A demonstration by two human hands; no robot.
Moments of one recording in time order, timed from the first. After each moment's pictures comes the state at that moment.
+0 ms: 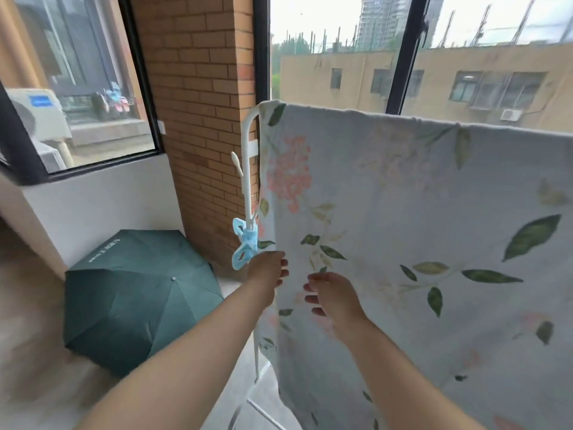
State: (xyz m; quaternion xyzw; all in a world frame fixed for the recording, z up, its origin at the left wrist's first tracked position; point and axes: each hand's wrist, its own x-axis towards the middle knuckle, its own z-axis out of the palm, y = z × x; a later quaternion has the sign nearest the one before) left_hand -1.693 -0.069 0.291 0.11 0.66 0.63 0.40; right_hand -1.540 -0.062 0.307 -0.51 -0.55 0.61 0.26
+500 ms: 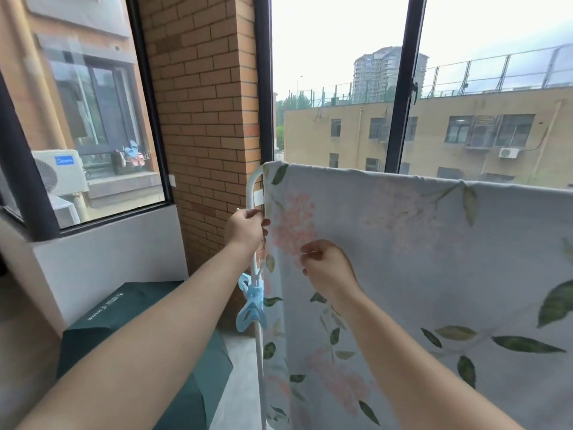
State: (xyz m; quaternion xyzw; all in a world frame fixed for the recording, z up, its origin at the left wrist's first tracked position) left_hand -1.778 -0.021 0.439 0.27 0.66 0.68 0.14; right_hand -1.606 0.008 0.405 -0.38 -0.72 0.45 0.37
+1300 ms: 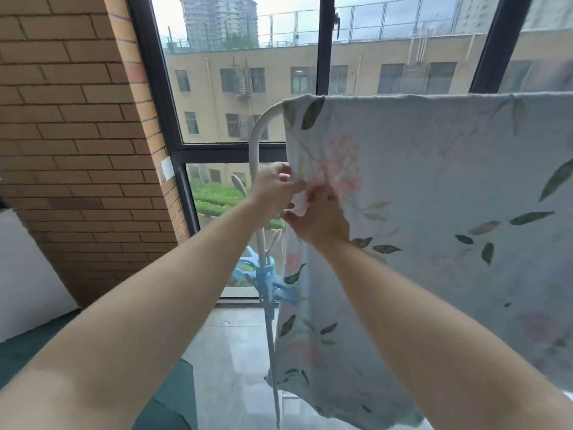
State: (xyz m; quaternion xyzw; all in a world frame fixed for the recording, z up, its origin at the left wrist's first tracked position) left_hand -1.904 0.036 0.419 0.60 0.51 0.48 0.39; right_hand -1.793 0.031 0.363 -0.68 -0.64 0.11 0.34
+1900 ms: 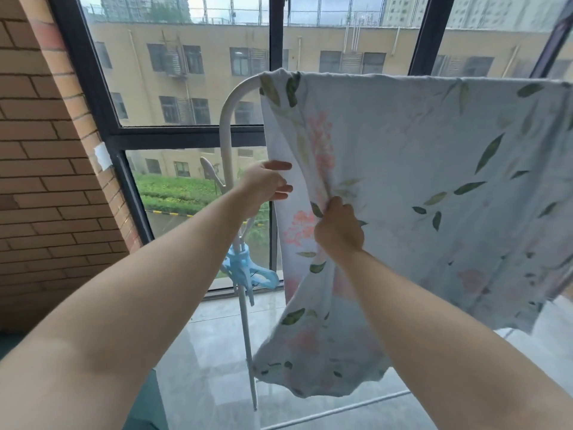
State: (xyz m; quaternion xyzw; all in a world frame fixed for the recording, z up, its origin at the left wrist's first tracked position) left_hand -1.895 0.072 0.385 0.58 0.46 0.44 0.52; right_hand -1.748 -0.008 0.329 -0.80 -0.52 0.07 0.28
